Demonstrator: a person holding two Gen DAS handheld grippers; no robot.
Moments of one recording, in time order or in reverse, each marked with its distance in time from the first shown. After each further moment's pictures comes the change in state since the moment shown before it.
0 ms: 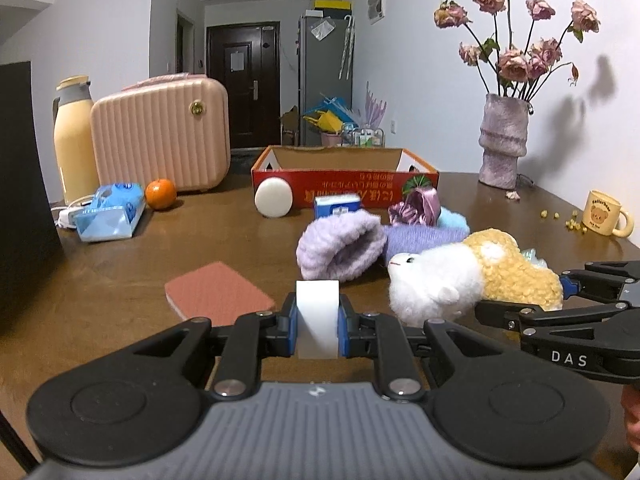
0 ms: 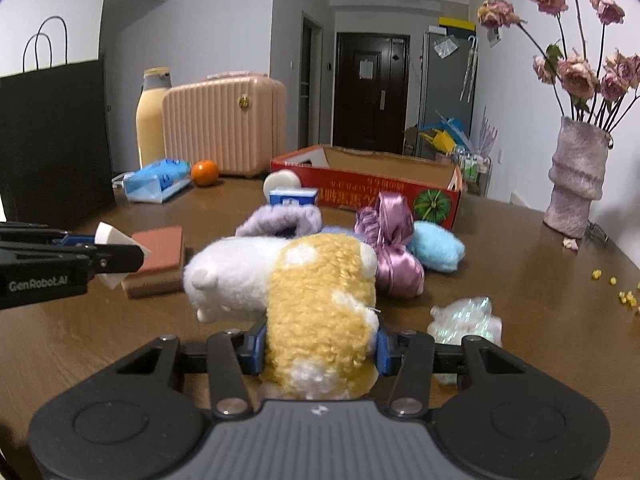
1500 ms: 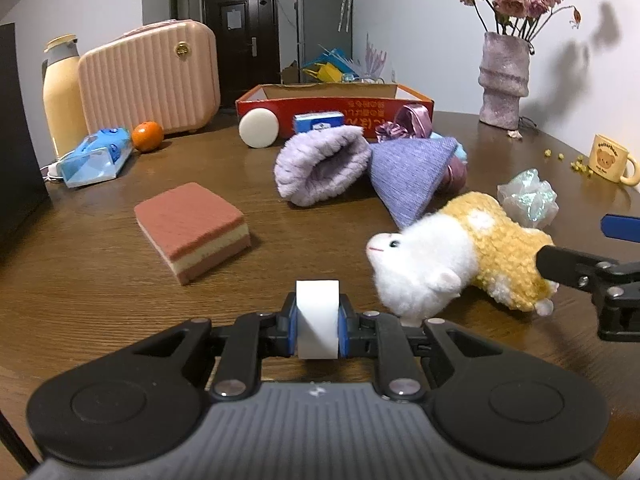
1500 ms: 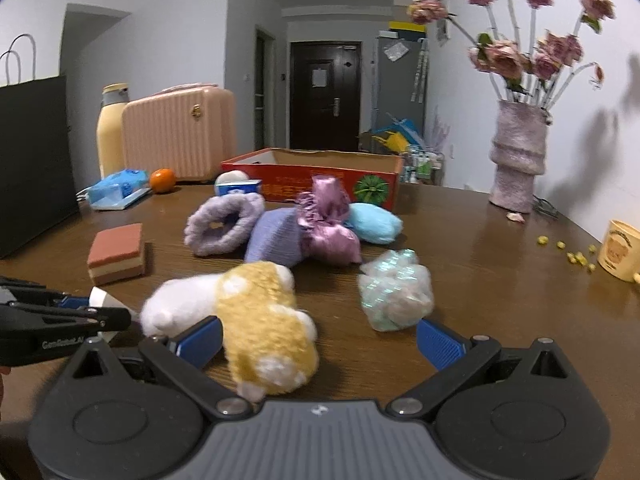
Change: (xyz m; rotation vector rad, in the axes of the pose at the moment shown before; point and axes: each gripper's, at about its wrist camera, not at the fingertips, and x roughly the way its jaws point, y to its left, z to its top) left arm 0.021 -0.023 -0.048 0.017 0.149 0.019; right arm -0.027 -0.018 -0.040 0.071 -0.025 -0.109
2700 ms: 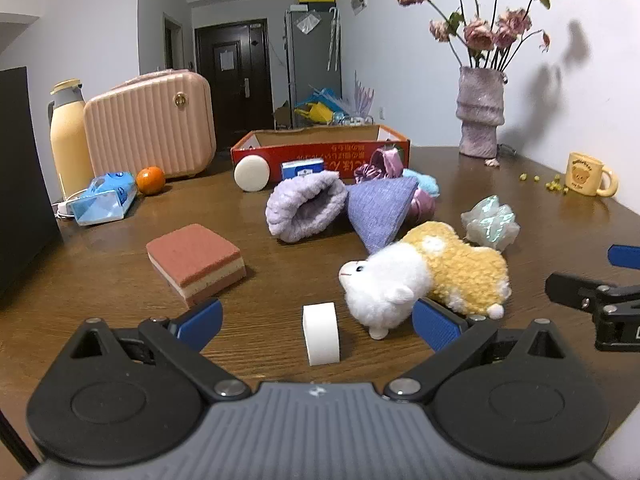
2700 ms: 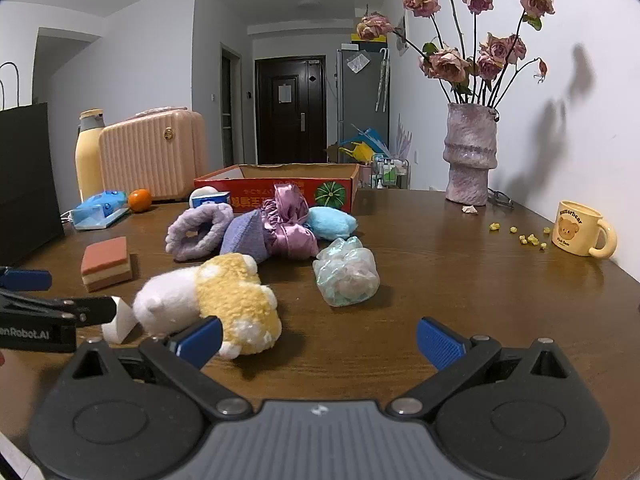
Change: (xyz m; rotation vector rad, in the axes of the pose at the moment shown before) left arm -0.041 -0.015 -0.008 0.042 -0.121 -0.010; right arm -0.050 -0.018 -0.026 0.083 -0.053 -0.091
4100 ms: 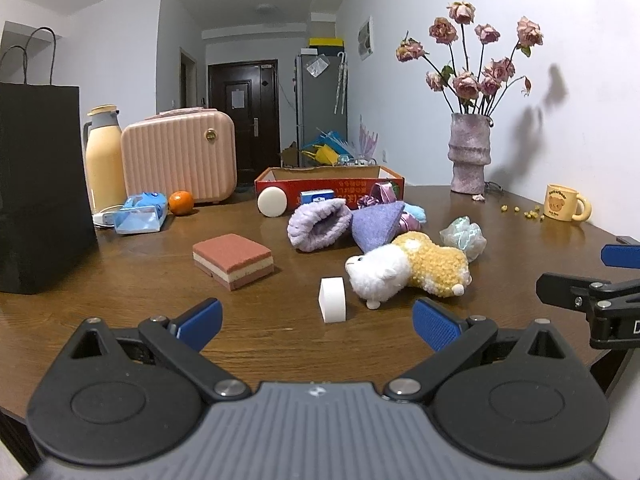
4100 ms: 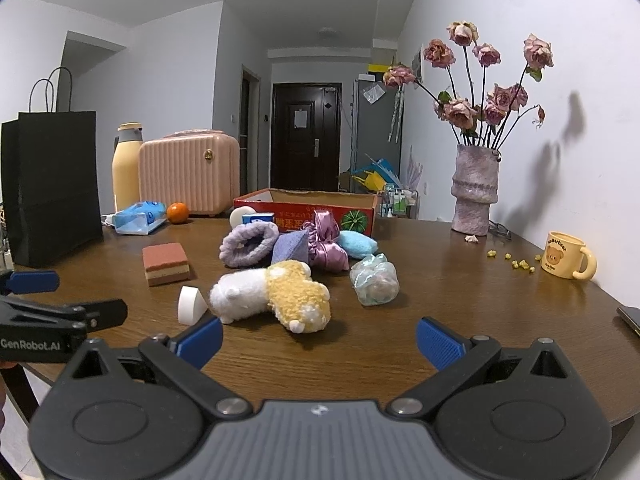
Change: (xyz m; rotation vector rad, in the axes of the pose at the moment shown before) left arm -0.103 0.009 -0.041 -0.020 -0.143 0.006; right arm -0.095 0.039 -0.023 -0.054 -0.084 0.018
